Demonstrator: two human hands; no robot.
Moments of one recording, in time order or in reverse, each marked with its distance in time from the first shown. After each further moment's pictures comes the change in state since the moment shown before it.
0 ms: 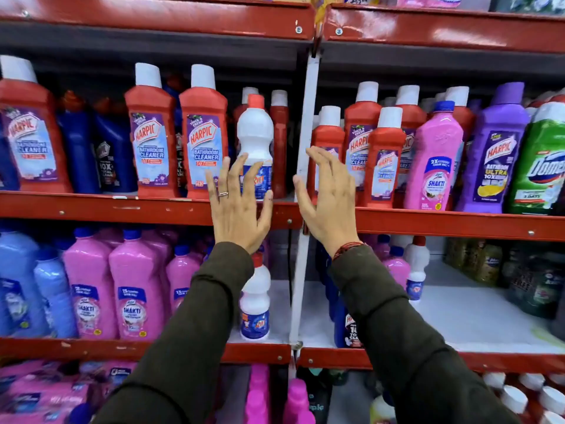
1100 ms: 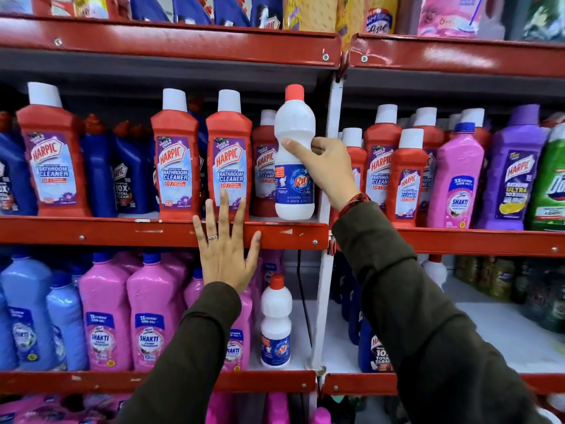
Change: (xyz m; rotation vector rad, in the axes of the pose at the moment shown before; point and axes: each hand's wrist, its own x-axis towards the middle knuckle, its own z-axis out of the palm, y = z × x) left_hand -0.028 -0.086 0.021 0.144 -0.055 -0.056; right_hand 0.097 -0.045 0.030 0.596 -0.223 0.517
